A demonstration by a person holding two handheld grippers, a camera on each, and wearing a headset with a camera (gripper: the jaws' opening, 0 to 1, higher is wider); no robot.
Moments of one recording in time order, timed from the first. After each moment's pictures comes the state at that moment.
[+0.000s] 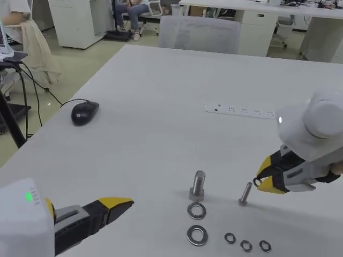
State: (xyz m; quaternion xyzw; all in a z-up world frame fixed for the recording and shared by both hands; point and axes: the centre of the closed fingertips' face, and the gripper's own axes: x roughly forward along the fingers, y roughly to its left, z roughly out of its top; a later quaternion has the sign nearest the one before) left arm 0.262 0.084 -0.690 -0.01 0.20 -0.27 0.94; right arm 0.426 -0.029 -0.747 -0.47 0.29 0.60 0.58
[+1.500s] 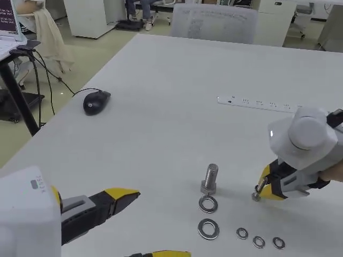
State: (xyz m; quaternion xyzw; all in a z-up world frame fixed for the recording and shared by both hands) left arm 0.264 0.092 -0.694 -0.01 0.21 -0.26 0.94; right arm 0.436 -0.023 -0.806 -0.48 0.32 0.61 0.54
